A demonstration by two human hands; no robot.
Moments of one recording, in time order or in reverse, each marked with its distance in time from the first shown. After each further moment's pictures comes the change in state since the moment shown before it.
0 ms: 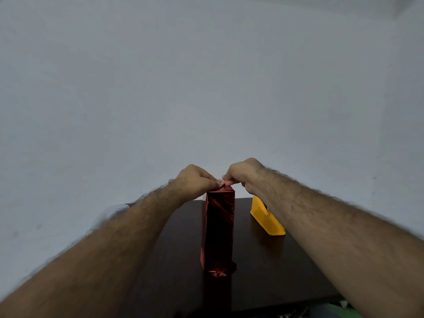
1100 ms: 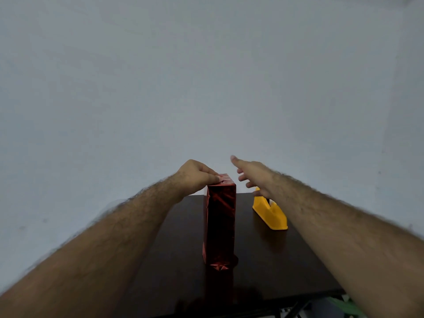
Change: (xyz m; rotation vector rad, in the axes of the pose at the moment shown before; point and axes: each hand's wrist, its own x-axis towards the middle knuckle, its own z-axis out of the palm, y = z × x) left_hand 0.003 -0.002 -0.001 -0.150 -0.021 0.020; right_hand 0.024 0.041 -0.021 -0.028 -0.184 0.030
